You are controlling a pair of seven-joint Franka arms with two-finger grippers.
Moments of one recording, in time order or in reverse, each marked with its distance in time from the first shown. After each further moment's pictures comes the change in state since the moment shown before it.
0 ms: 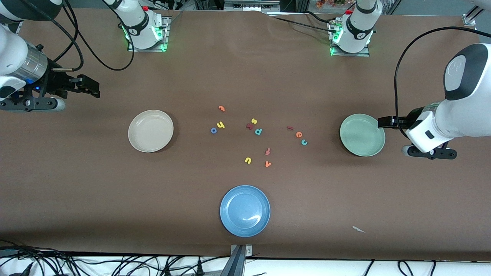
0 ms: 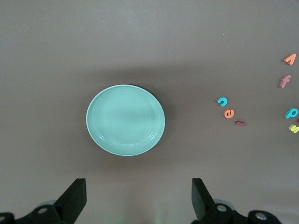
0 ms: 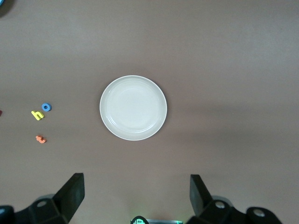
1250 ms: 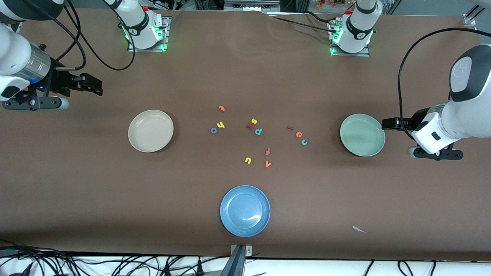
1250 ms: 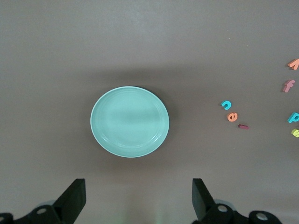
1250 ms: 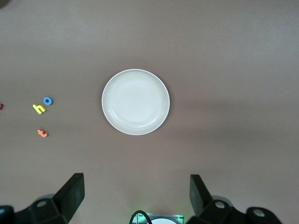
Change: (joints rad) left arm 0.021 0.001 -0.001 -0.002 0.001 0.009 0.000; right arm 0.001 0.001 0.006 0.000 0.008 -0.025 0.000
